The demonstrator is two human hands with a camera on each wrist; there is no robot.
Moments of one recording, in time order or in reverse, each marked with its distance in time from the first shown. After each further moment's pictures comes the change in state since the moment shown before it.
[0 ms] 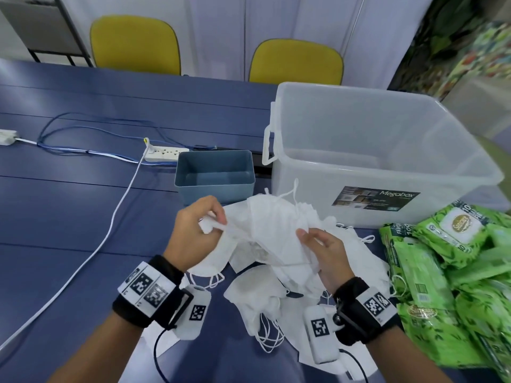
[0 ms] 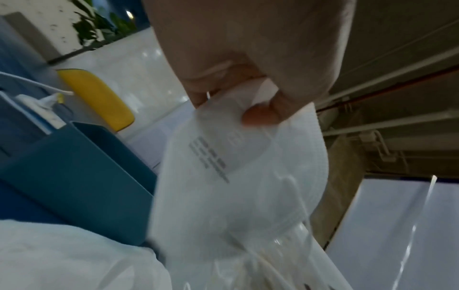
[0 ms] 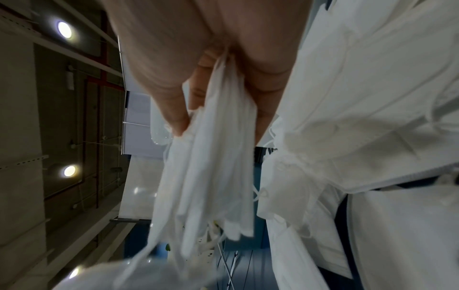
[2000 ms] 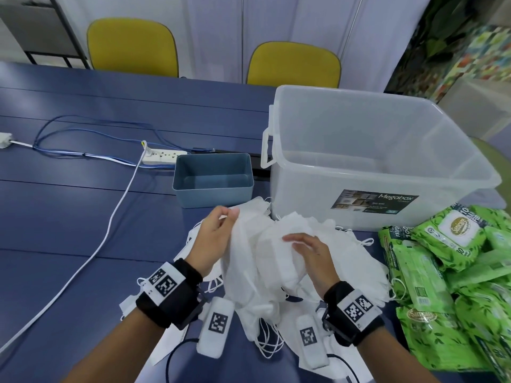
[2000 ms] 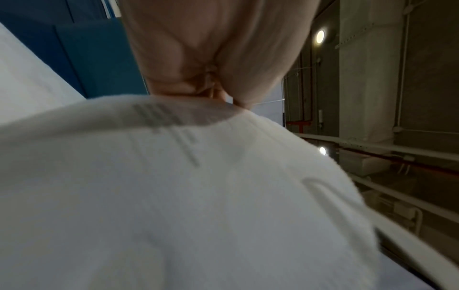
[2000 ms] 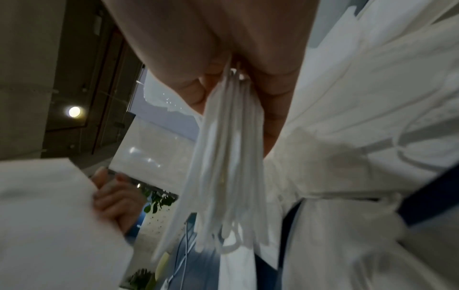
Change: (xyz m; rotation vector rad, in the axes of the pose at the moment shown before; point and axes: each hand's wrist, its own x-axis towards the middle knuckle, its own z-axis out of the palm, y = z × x) left_hand 0.007 0.003 0.039 -0.308 0.011 -0.568; right_hand 0.003 0.013 0.010 -0.286 -0.057 -0.124
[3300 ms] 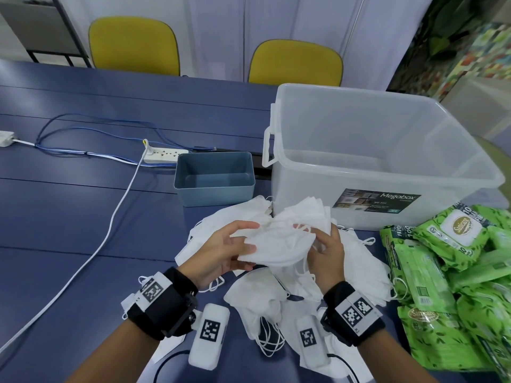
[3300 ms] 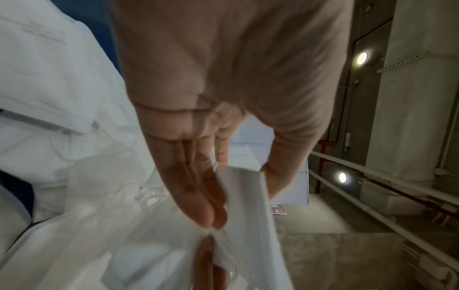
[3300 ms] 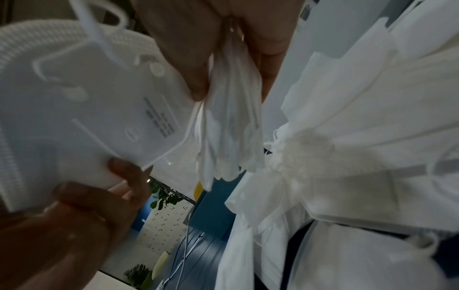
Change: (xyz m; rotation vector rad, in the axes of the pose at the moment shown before) left_hand -0.018 0.001 -0.009 -0.335 -0.470 -0.298; right_hand -0.007 -0.020 0.004 0.069 0.256 -0.121
